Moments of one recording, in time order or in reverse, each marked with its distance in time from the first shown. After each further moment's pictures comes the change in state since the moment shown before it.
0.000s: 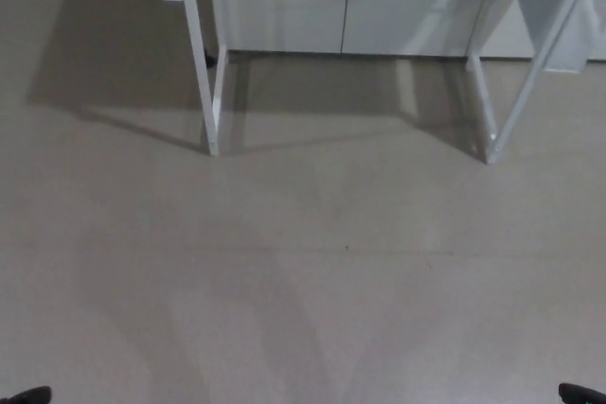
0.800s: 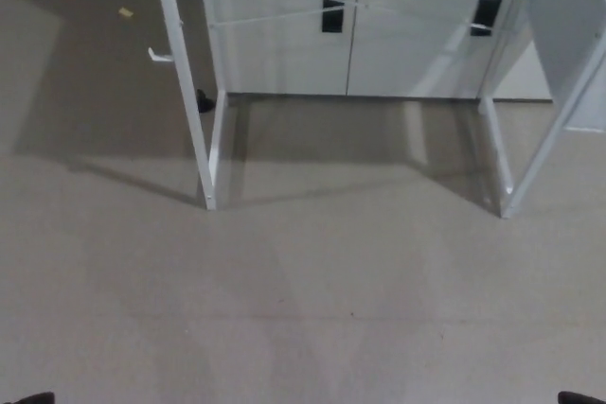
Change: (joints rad) left_arm 0.016 0.018 -0.052 0.000 0.013 -0.049 0.012; right_arm 0.010 -0.007 0.021 0.007 -0.007 -0.010 -0.017
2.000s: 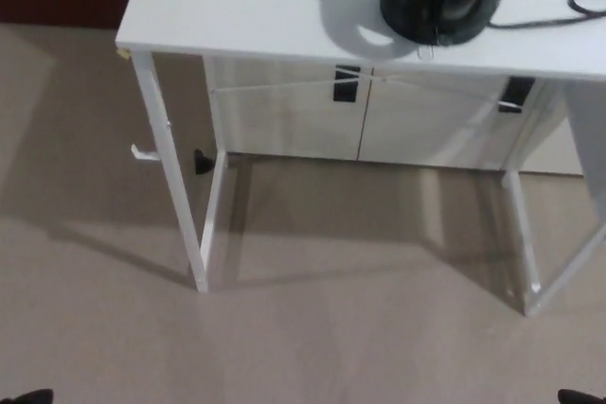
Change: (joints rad) left_arm -0.008 0.016 -0.032 0.025 0.007 -0.048 0.018; right_arm -0.007 -0.008 0.015 0.011 -0.009 -0.010 -0.022
